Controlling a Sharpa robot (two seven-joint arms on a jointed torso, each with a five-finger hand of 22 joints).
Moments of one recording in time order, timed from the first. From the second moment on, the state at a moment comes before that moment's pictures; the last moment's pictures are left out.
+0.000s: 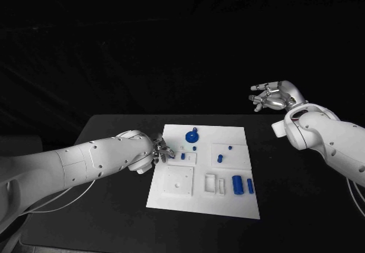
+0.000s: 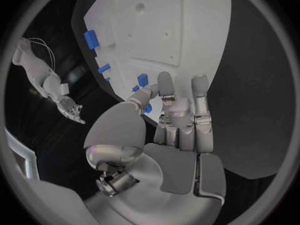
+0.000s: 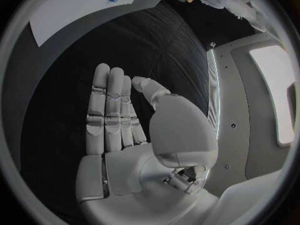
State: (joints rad) left arm 1.28 -0.57 -0.21 1.16 -0.90 -0.18 -0.44; left_hand 1.05 0.02 0.39 -0.16 0.49 1.17 0.08 0.06 0.75 1.47 -0.06 0.53 0.23 1.43 -0.13 1.22 0.78 0.02 1.30 -0.15 0.43 1.31; right arm 1.09 -0.72 0.37 1.14 -0.96 -0.41 0.10; right_hand 1.26 -0.13 0.35 -0.11 0.51 0.97 0.13 0.06 0.06 1.22 0.01 0.53 0.38 1.46 -0.05 0.27 0.70 0.08 1.44 -0.06 0.12 0.48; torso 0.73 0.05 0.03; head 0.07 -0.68
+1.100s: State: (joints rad) left arm 1.29 -0.54 -0.20 1.13 -0.91 -0.10 -0.46; left_hand 1.05 0.02 0.39 -0.17 0.49 1.17 0.08 0.06 0.75 1.47 -0.06 0.54 0.23 1.43 -0.12 1.22 0.78 0.02 1.30 -0.15 0.44 1.31; right arm 1.09 -0.71 0.37 1.15 -0.96 -0.39 0.09; right_hand 1.26 -0.13 0.36 -0.12 0.51 0.97 0.13 0.06 0.06 1.21 0.01 0.53 0.37 1.46 -0.05 0.27 0.70 0.08 1.43 -0.06 0.13 0.47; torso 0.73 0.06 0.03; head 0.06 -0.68
